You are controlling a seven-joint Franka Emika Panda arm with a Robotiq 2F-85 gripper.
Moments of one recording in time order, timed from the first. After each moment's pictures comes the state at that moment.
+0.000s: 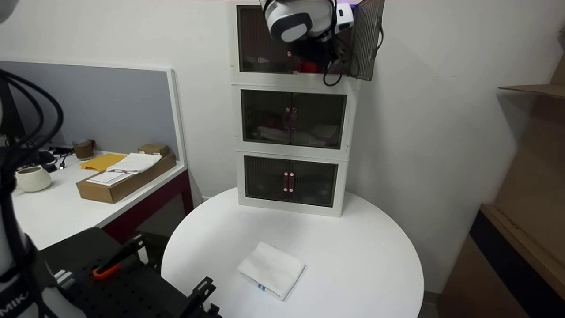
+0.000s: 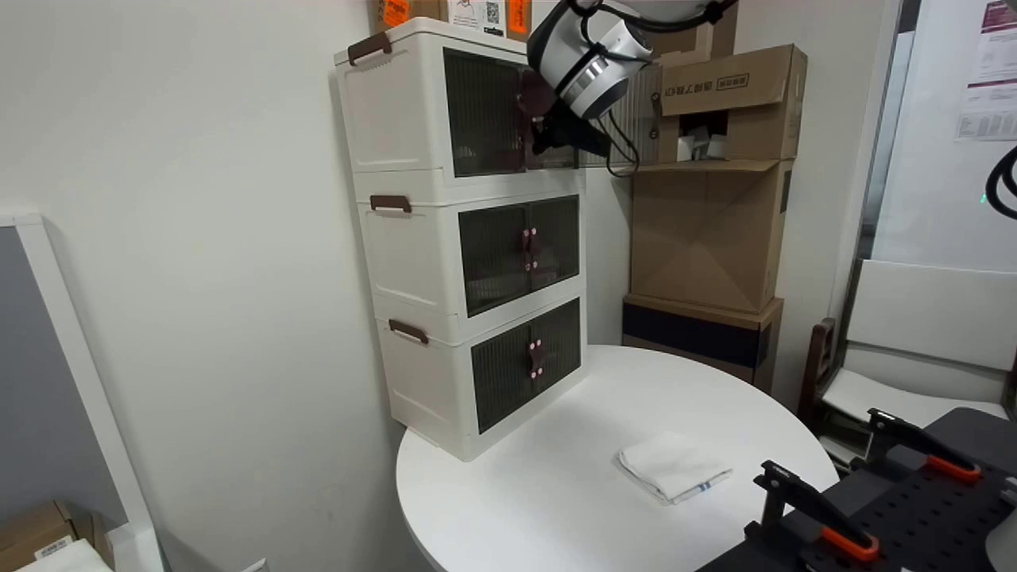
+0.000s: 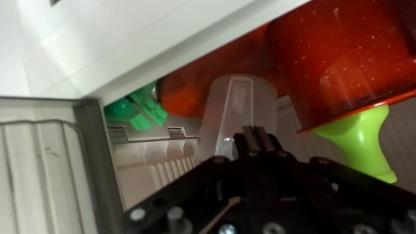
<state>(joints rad) 0.21 0.66 -0.28 -1.32 1.10 2.92 -0.66</state>
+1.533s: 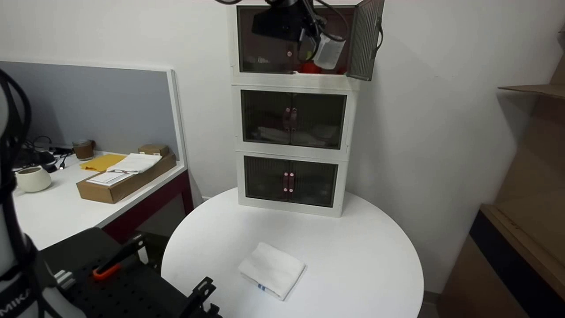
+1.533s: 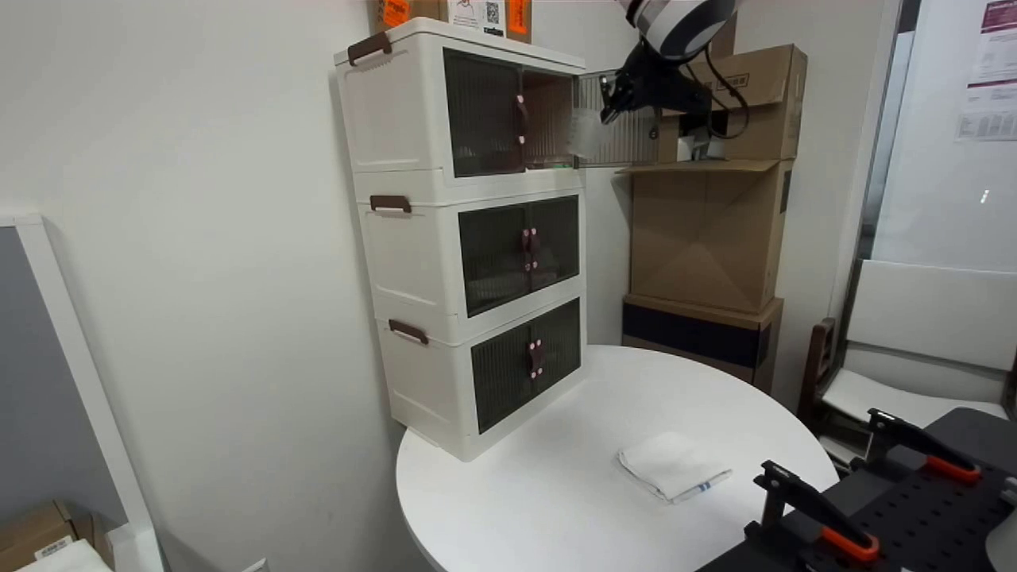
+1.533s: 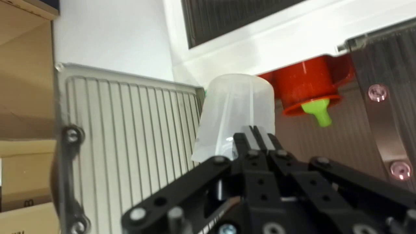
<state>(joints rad) 0.25 -0.04 -0.19 -2.16 1.16 3.25 -0.95</state>
